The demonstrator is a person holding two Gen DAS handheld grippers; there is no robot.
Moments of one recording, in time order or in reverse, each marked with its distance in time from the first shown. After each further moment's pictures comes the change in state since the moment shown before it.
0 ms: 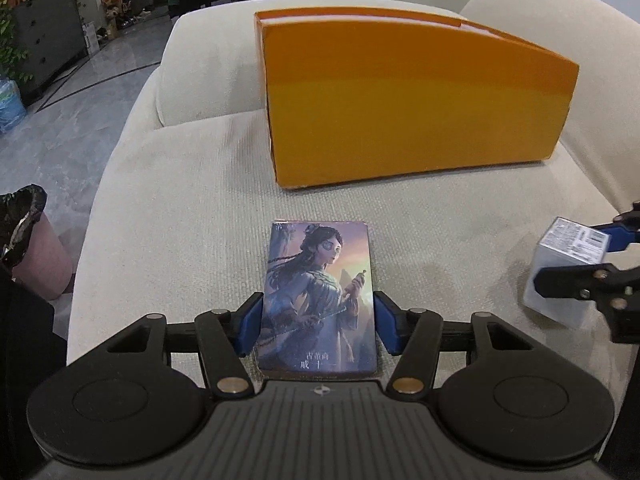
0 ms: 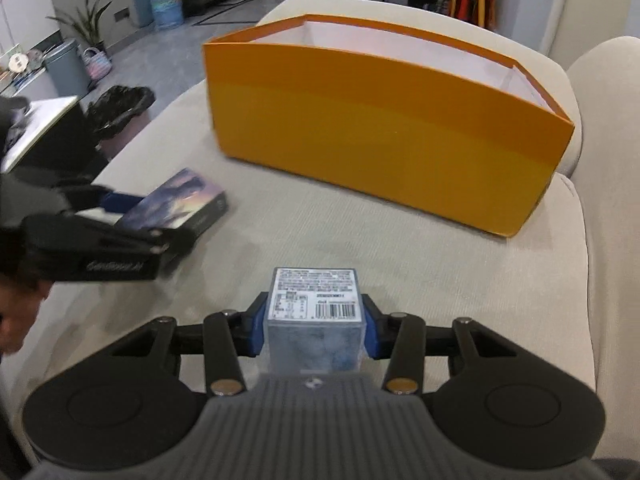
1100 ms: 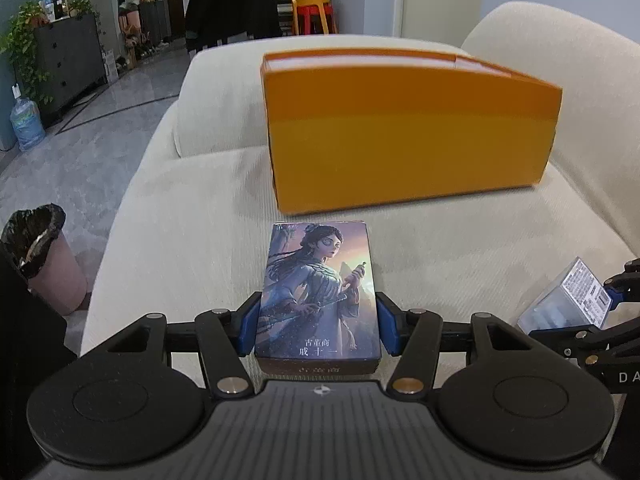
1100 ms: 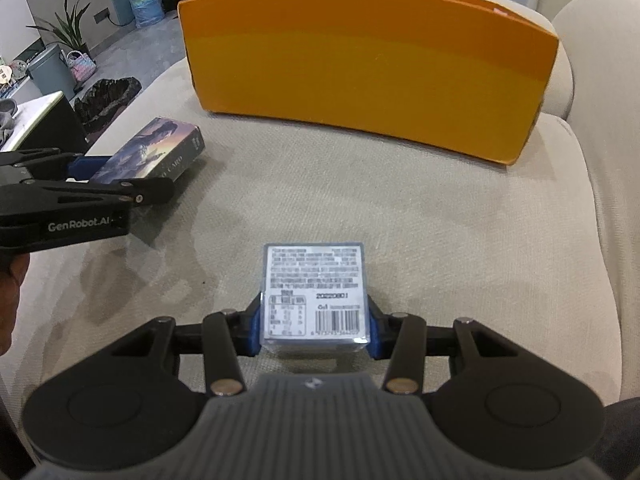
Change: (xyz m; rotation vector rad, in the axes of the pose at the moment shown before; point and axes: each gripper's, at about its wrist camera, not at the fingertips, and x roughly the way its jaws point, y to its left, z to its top) left arm -0.030 -0.014 -0.011 -0.012 -0.124 0.047; right arm 0.015 -0.002 -0.032 0.073 0.054 0.008
